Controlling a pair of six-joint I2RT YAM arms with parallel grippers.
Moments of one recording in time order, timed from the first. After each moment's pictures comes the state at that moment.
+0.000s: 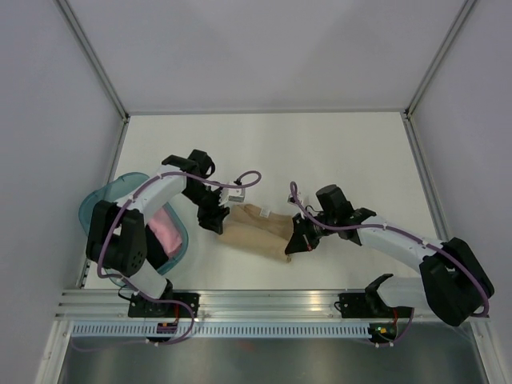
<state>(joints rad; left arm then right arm) -0.35 1.59 1.14 -1.10 0.67 1.15 0.60 1.26 0.59 -0.22 -0.77 0.14</state>
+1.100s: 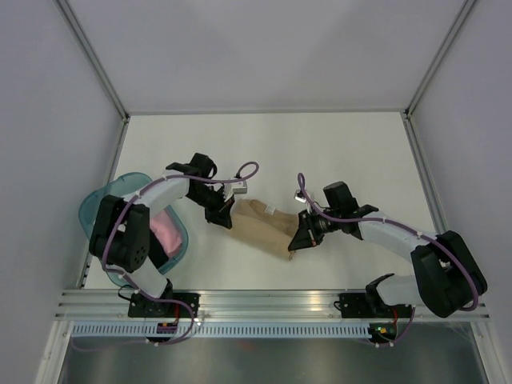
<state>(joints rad) -0.34 1.67 1.07 -0.82 0.77 0.85 0.46 1.33 0.58 -0.19 -0.90 0.14</state>
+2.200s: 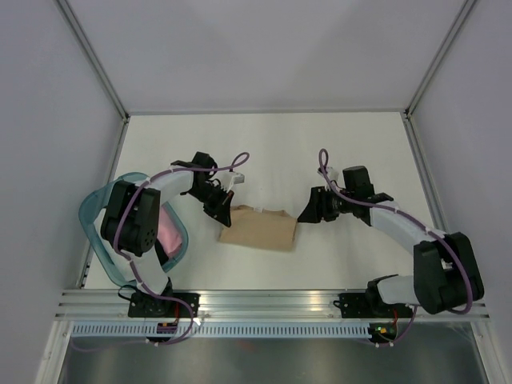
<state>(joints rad) -0.30 1.79 1.10 -0.77 0.68 0.45 0.26 1.37 0.68 -0.22 -0.74 0.22</state>
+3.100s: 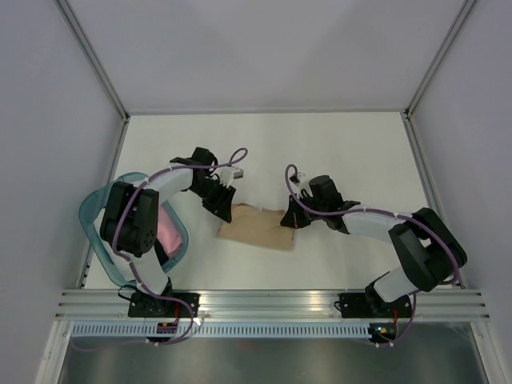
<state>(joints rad) -0.30 1.78 1.14 -0.76 0.60 0.40 0.55 1.51 0.65 0.12 -0.45 0.34</state>
